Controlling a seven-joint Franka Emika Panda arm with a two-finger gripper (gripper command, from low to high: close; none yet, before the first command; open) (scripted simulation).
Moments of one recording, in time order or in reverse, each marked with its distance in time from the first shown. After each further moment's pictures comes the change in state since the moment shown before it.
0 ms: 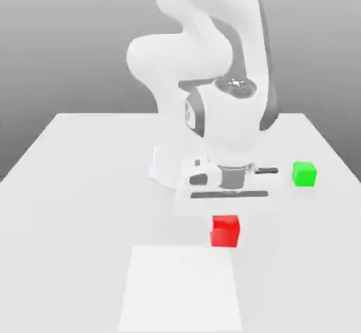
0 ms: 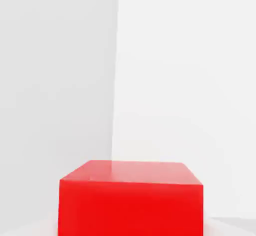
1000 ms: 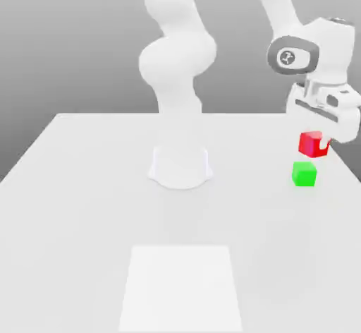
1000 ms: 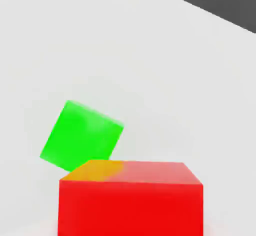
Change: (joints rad) arm 0.922 -0.147 0.328 0.041 0.186 -0.179 -1.078
